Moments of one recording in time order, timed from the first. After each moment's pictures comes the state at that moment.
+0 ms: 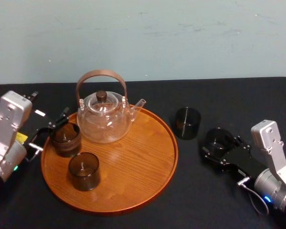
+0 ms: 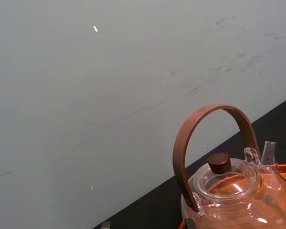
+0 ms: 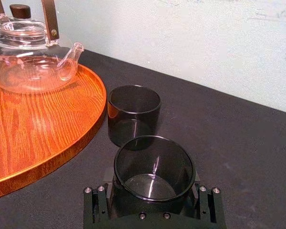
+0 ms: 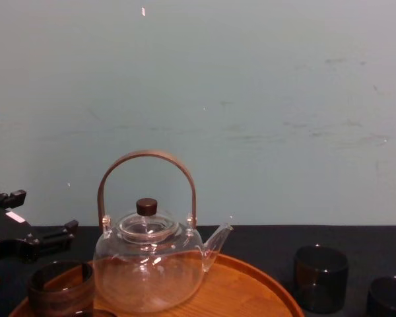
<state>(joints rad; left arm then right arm) -0.20 0.60 0.45 -1.41 -0.25 -0.12 0.03 0.04 0.44 -0.29 -1.39 0.25 -0.05 0.27</state>
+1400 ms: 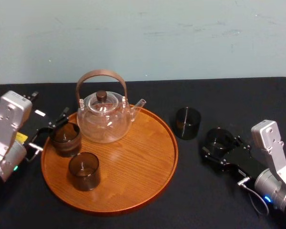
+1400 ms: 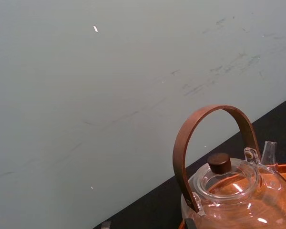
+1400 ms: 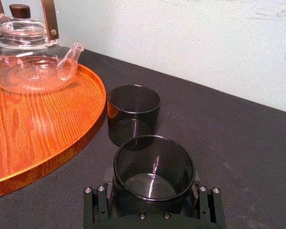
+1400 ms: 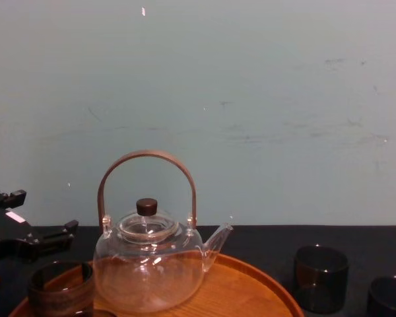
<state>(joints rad) -0.20 0.60 0.45 -1.41 -0.25 -0.12 0.03 0.04 0.44 -0.29 -1.38 0.25 -0.05 0.27</state>
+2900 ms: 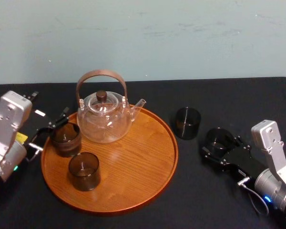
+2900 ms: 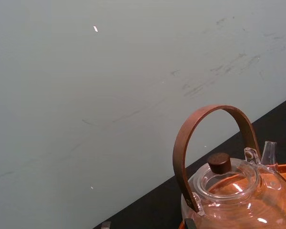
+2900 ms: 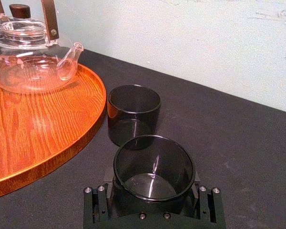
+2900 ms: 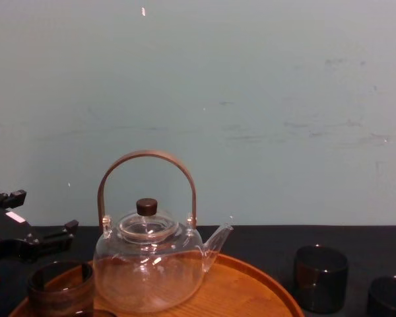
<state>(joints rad) -0.20 0.60 0.45 -1.41 -0.25 -0.12 0.03 0.04 0.44 -0.29 -1.38 0.25 -0.05 0.27</state>
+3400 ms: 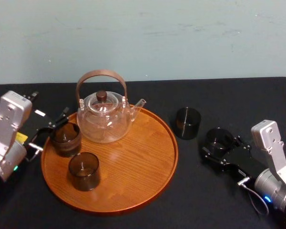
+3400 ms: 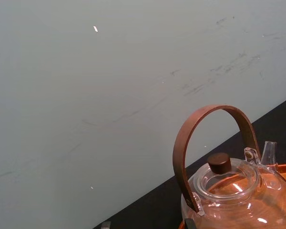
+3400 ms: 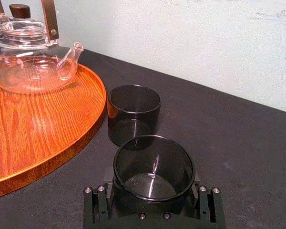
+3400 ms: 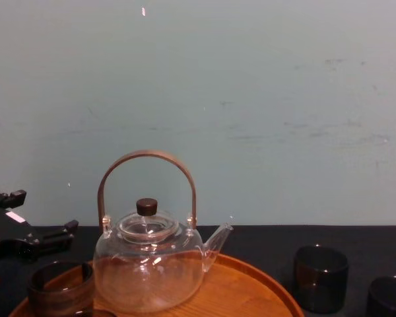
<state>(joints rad) -0.20 0.60 0.45 -1.41 -0.25 -0.12 0.03 0.04 0.44 -0.29 -1.38 0.25 -0.05 0.27</state>
